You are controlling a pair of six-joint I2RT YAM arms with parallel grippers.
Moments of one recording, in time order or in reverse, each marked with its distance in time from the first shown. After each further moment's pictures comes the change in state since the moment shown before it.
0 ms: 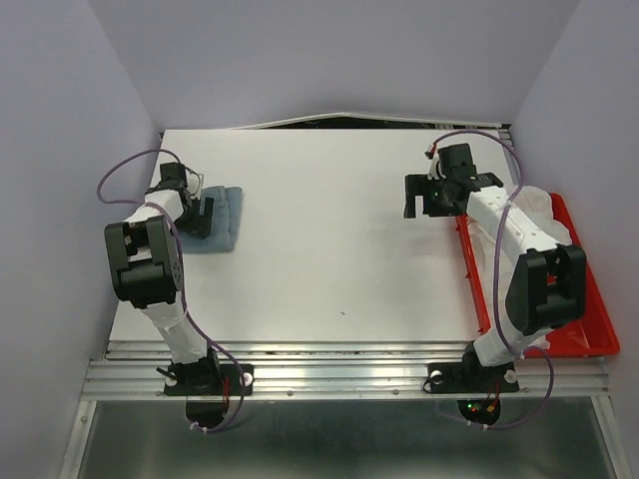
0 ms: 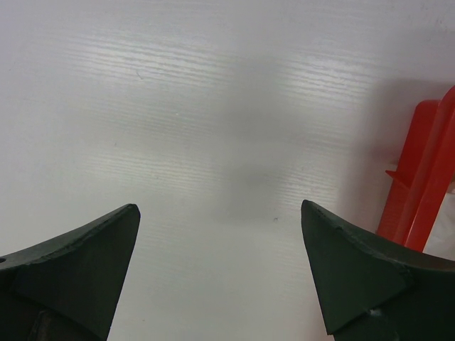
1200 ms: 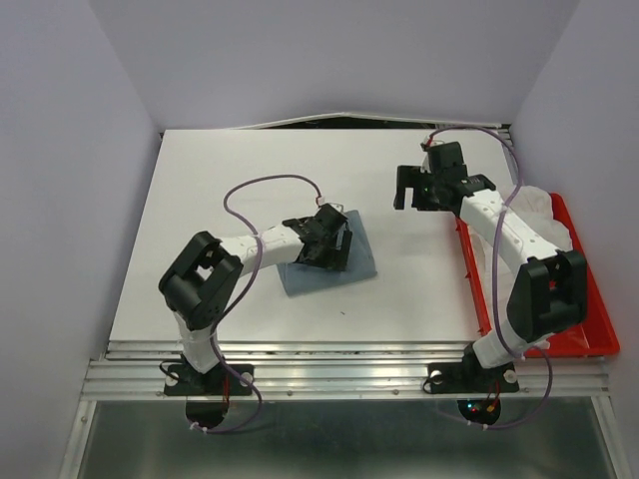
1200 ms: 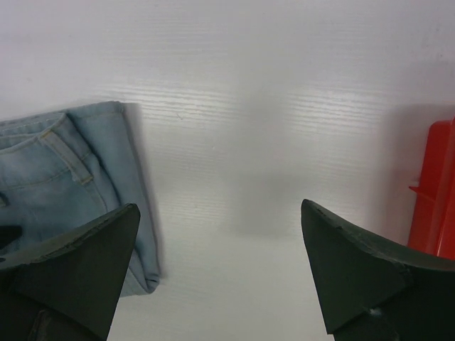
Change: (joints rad) left arm -0.920 -0.085 -0.139 0.116 0.009 -0.753; right arm 0.083 -0.036 -0.001 0.089 0.138 0.135
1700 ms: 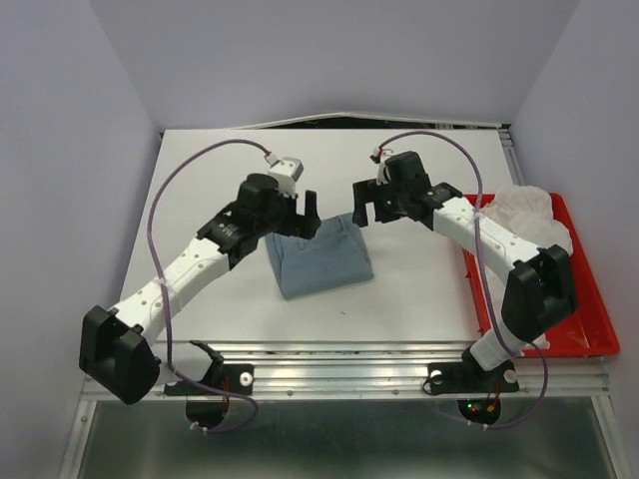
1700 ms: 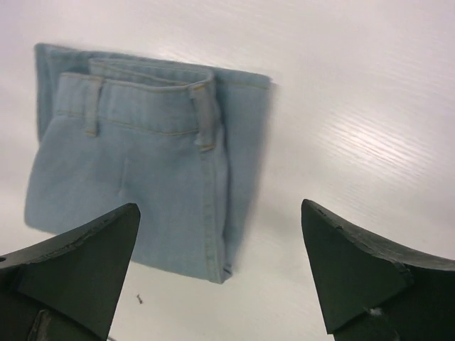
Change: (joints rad) left arm 0.264 -0.537 -0.019 0.111 0.170 0.279; right arm 0.263 0.026 -0.001 0.092 -0.134 -0.038
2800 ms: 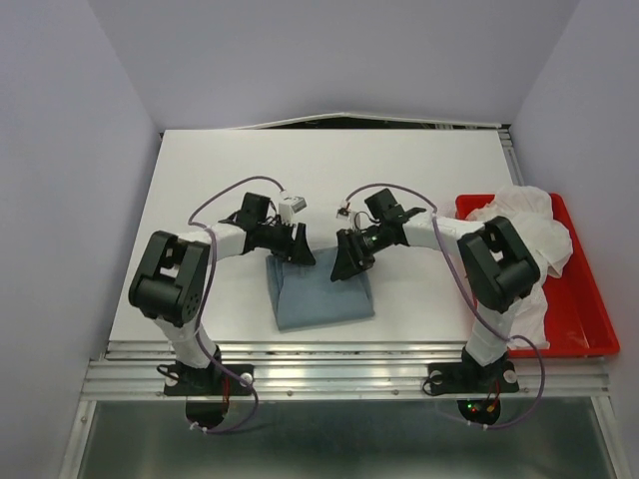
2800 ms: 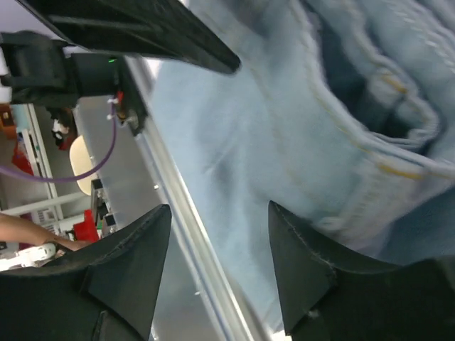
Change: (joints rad) left arm 0.151 0.433 -0.204 0.187 0.710 0.161; right arm 0.009 0.203 -0.175 0.077 -0.853 0.024
